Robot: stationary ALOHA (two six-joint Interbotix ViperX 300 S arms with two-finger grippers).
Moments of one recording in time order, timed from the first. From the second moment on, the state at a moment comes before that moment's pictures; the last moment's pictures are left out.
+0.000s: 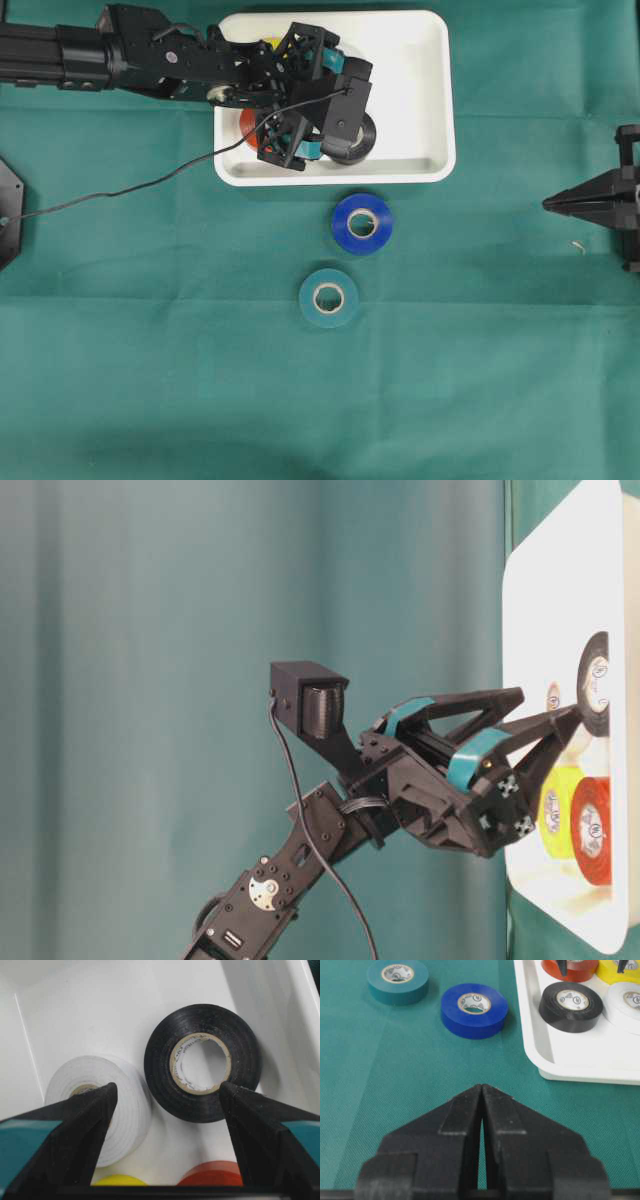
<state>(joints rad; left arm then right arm) 0.27 0.25 0.35 -0.02 0.27 0.66 -0.02 -1.17 1.57 -0.03 -0.11 0.09</state>
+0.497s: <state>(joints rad) 0.19 0.01 0.51 -0.02 0.28 0.61 -0.02 -1.17 1.57 -0.03 -0.12 0.09</state>
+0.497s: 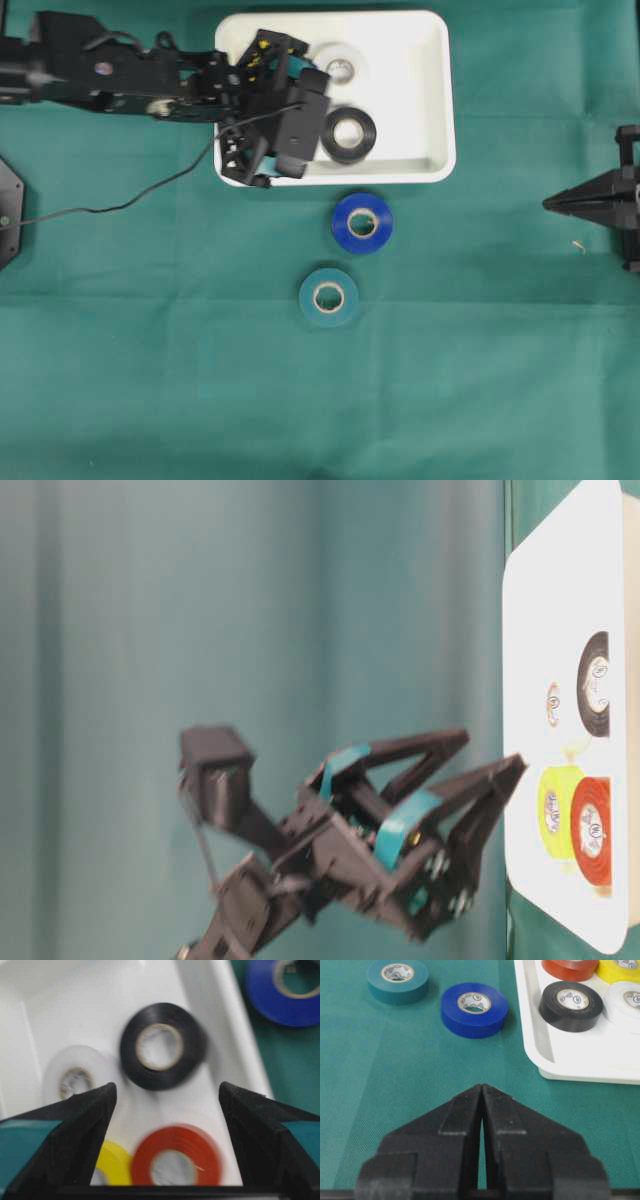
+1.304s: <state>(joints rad) 0.03 -0.34 0.78 -0.02 0.29 0.35 -0.02 -1.17 1.57 -0.03 -0.11 0.09</state>
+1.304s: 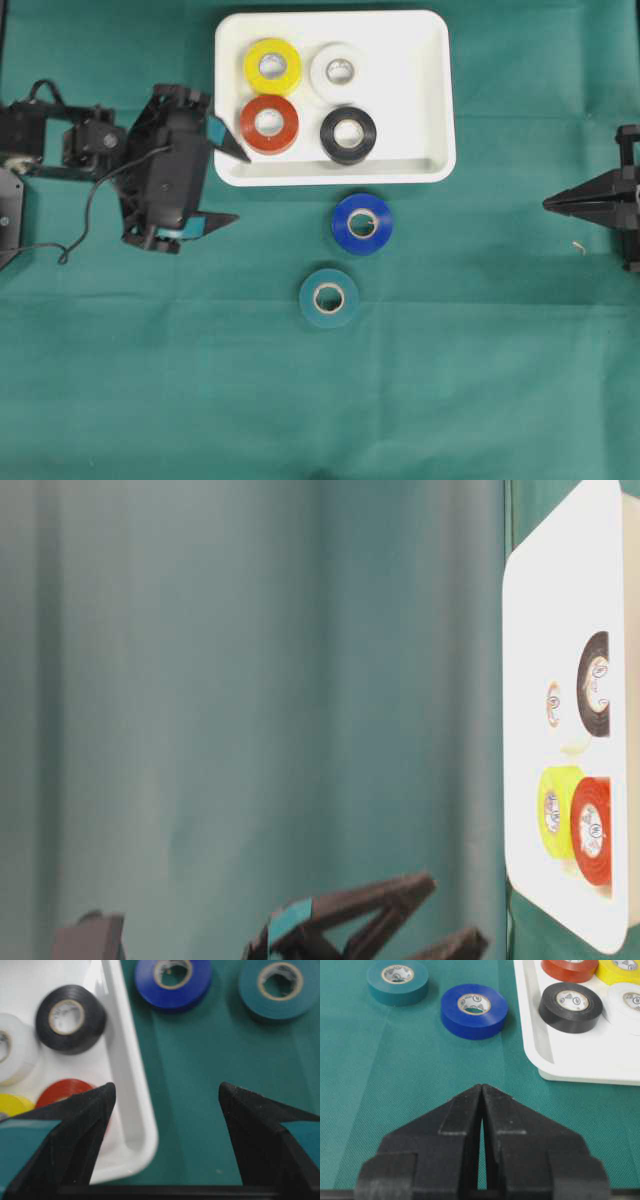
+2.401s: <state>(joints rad) -0.01 -0.50 0.94 -0.02 0.29 0.29 -0.02 -1.17 1.57 -0.03 -0.12 0.09</state>
